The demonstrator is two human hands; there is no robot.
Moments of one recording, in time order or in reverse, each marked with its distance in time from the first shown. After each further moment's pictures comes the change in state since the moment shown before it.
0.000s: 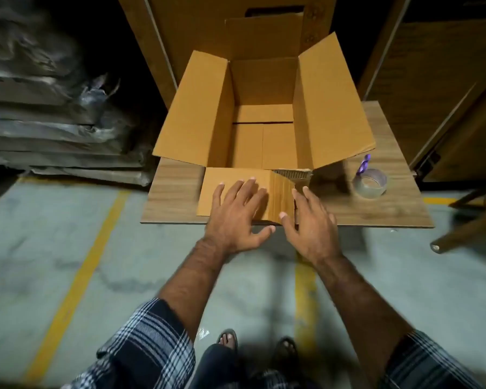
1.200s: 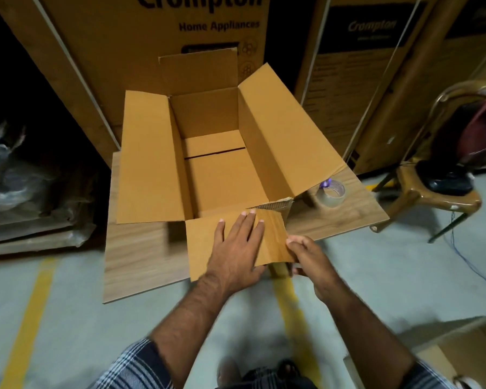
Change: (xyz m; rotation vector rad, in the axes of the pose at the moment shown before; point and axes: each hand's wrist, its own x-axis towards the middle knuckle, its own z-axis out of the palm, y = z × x) left_hand 0.051 -0.041 0.016 -0.020 -0.078 0.352; right_hand 0.016 -0.019 0.030 0.955 0.074 0.747
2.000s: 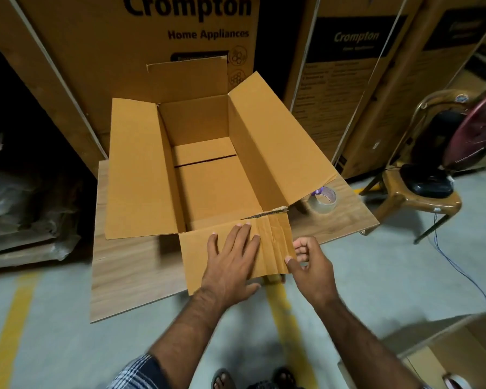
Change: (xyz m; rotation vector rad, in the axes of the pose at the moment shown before) left_hand 0.005 -0.007 0.010 0.036 -0.079 0.009; right_hand -0.016 0.000 -0.002 -0.298 0.250 -0.418
